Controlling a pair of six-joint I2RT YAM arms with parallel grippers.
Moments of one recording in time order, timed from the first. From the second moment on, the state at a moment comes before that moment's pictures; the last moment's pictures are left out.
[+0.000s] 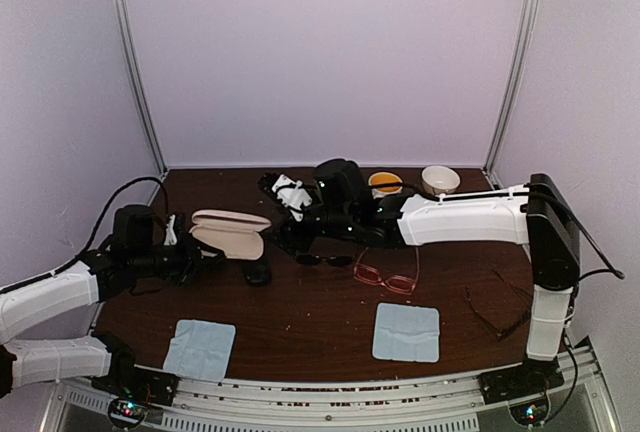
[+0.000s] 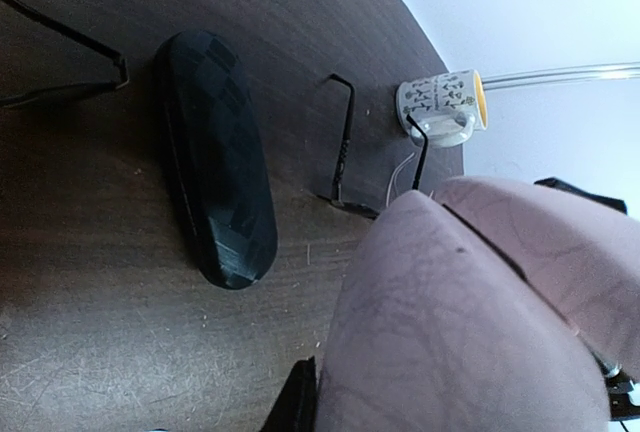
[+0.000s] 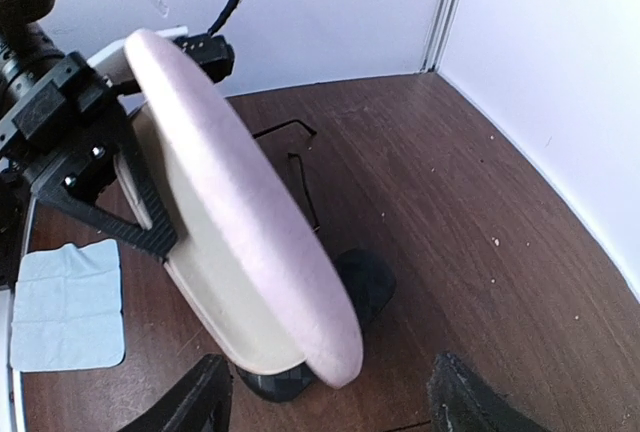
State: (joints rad) left arm -0.41 0.93 0.45 -0.06 0.42 -1.00; right arm 1.00 1.94 1.46 0.09 -0.13 -0.16
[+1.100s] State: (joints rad) left arm -0.41 0.93 0.39 -0.01 0.47 -0.98; right arm 1.04 2.02 1.43 0.16 -0.07 -0.42
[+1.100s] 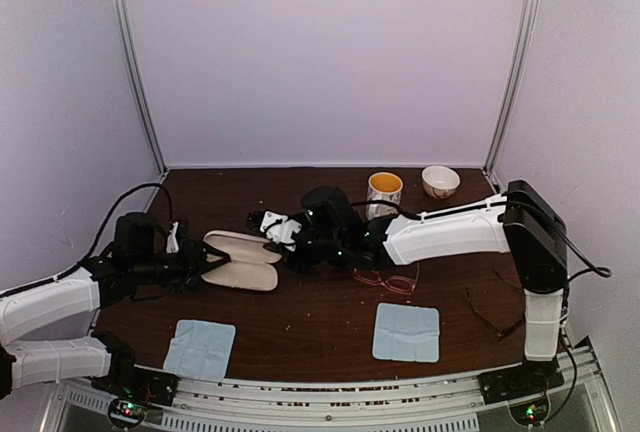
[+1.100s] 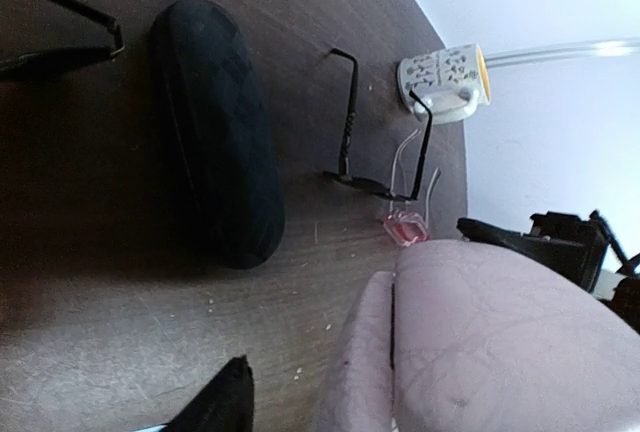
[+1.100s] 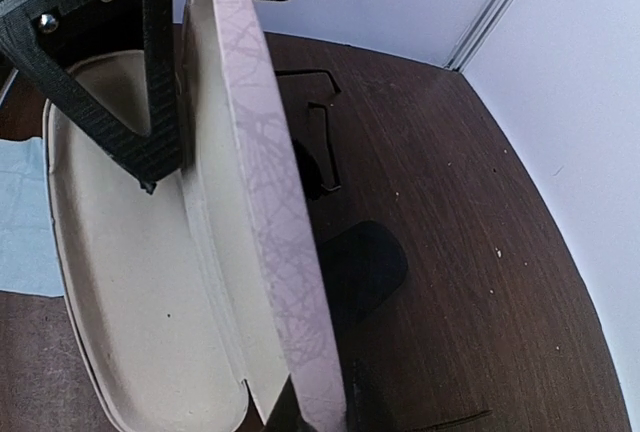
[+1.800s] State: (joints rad) left arm -0.42 0.78 0.54 -0.34 0.20 -0.62; right arm 0.98 1.73 1.17 0.03 -0.14 -0.46
